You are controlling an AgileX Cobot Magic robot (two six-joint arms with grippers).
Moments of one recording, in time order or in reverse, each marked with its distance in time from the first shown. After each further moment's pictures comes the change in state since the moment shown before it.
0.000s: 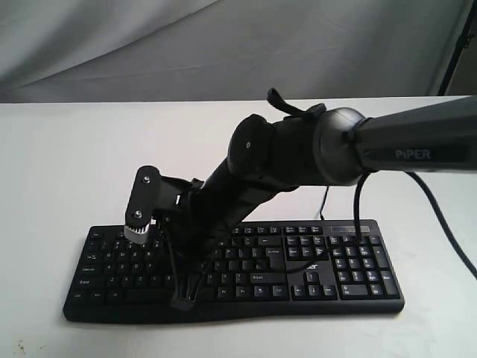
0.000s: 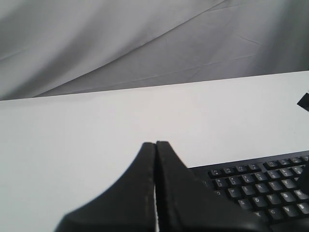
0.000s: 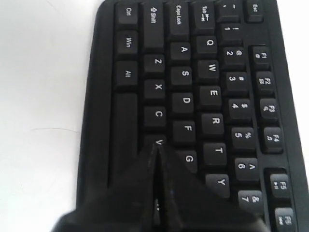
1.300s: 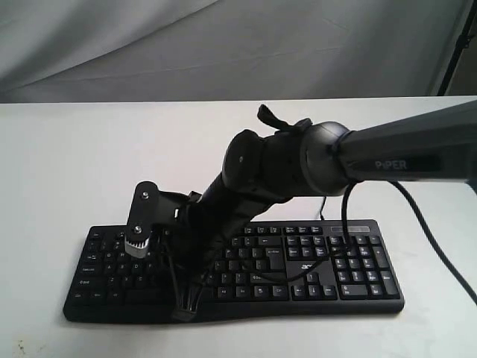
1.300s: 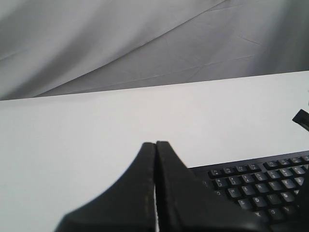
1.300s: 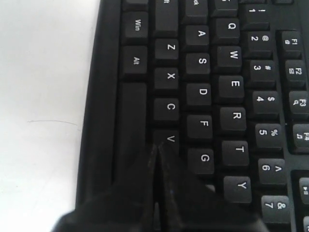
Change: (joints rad) left arm 0.000 0.000 0.000 0.000 0.000 0.000; right arm 0.011 0.044 0.000 0.009 -0.005 -0.027
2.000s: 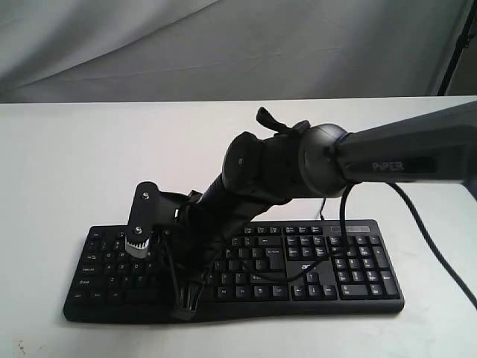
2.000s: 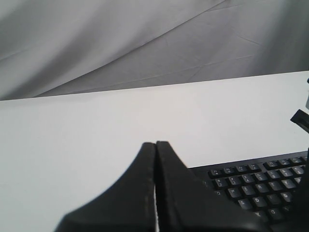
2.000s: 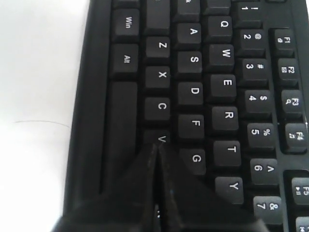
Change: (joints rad) left arm 0.000 0.000 0.000 0.000 0.000 0.000; right arm 0.000 0.008 0.000 0.000 -0.024 -0.007
